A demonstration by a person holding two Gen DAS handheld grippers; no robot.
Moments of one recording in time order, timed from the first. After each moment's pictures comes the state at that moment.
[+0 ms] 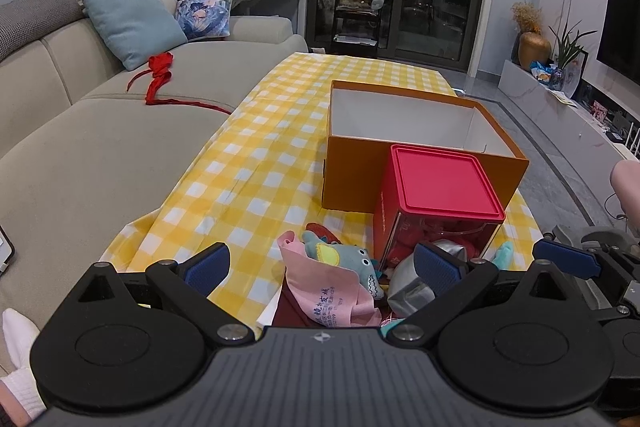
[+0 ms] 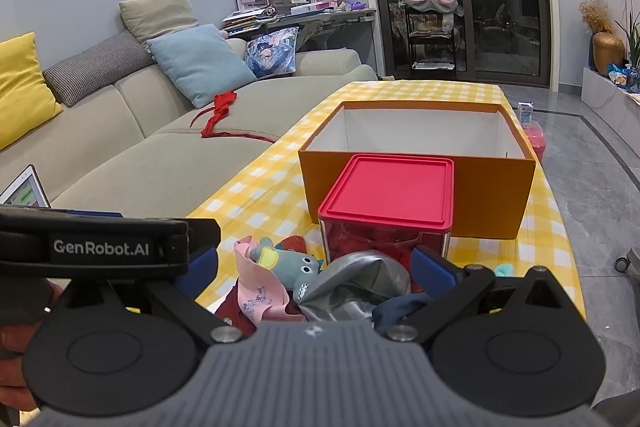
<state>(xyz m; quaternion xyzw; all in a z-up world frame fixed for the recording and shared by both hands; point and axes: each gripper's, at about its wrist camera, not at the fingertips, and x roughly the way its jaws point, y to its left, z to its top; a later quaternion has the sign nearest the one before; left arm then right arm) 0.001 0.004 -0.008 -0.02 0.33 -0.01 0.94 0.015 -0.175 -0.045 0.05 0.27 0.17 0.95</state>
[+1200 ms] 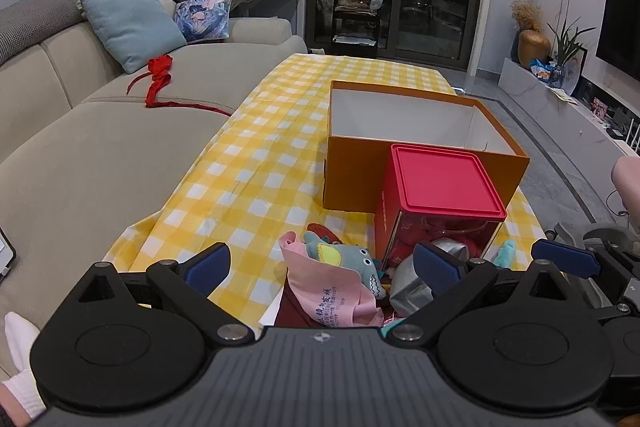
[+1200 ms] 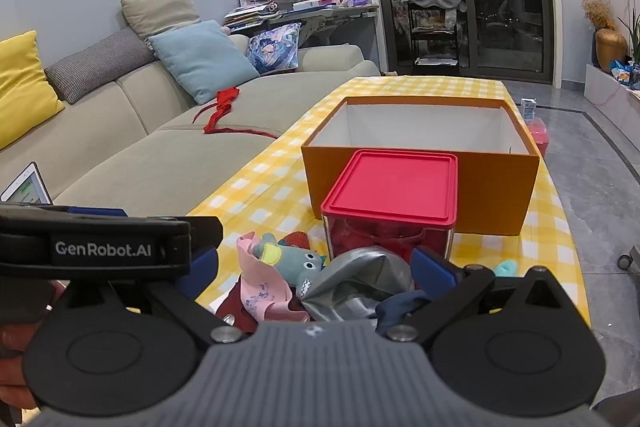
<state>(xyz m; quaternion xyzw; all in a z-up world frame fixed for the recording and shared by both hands) -0.001 0.005 -0.007 -0.02 0.33 -0.01 0.94 0.017 -0.173 -0.045 0.05 0.28 0.18 0.94</state>
